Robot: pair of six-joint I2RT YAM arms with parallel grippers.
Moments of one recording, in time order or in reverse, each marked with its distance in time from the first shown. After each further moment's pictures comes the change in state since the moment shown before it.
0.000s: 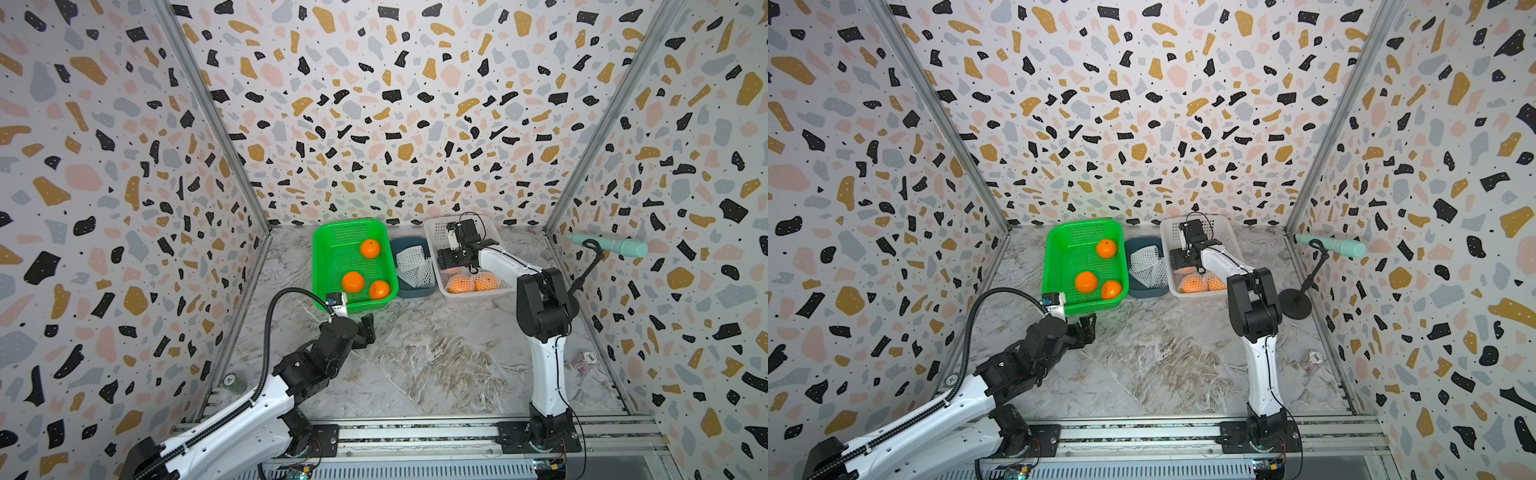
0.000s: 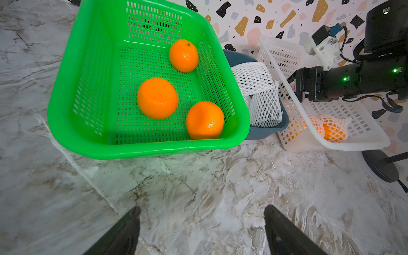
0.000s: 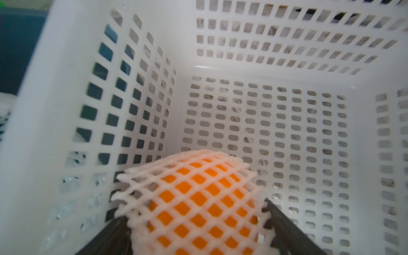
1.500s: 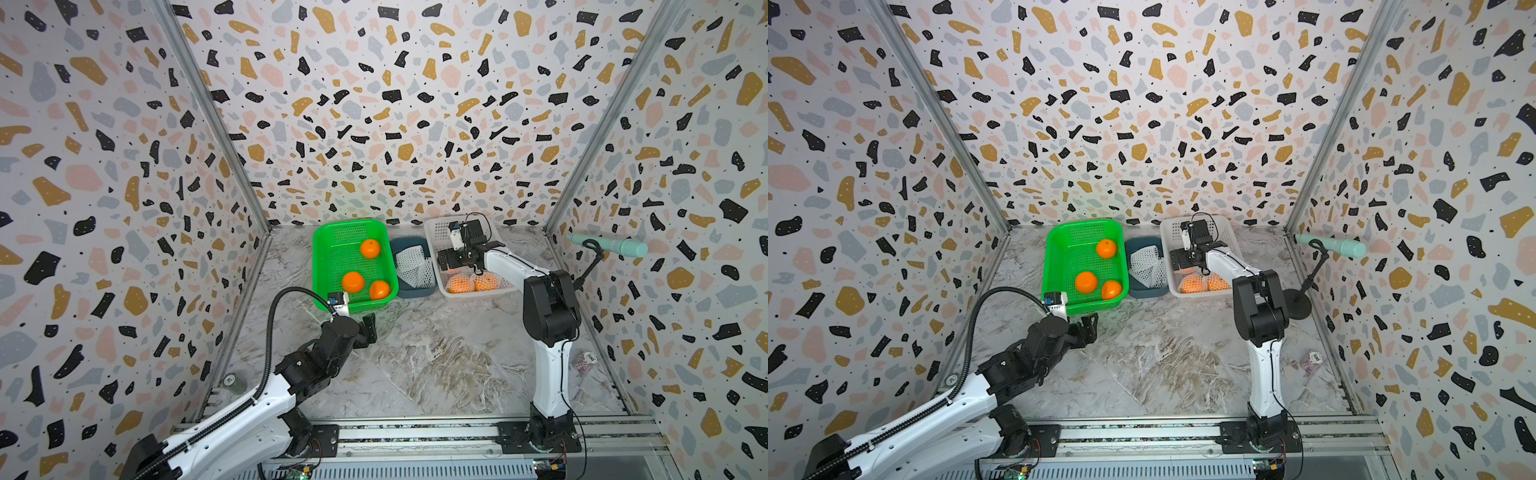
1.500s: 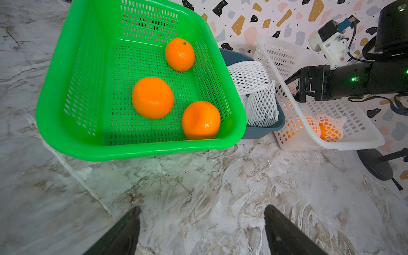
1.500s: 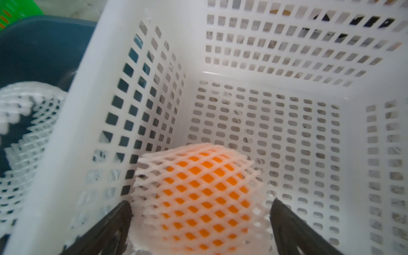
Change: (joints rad) left arm 0.000 0.016 0.000 0.023 0.014 0.000; right arm -0.017 -0.067 -0.082 0.060 -0.055 -0.052
